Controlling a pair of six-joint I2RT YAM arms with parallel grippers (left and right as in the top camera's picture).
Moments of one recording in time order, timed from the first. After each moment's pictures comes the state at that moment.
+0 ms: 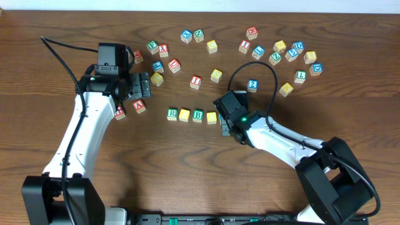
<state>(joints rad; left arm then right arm) -0.05 1.57 1.21 -0.72 -0.08 -0.16 0.64 1.76 0.95 -0.40 0.28 0.55</state>
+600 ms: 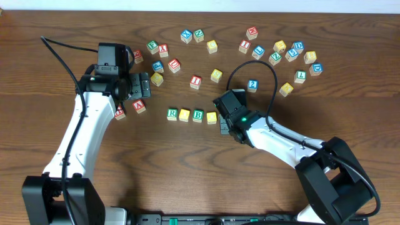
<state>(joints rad) -0.05 1.57 1.21 -0.72 -0.08 -0.16 0.64 1.76 0.95 -0.36 0.26 0.54</state>
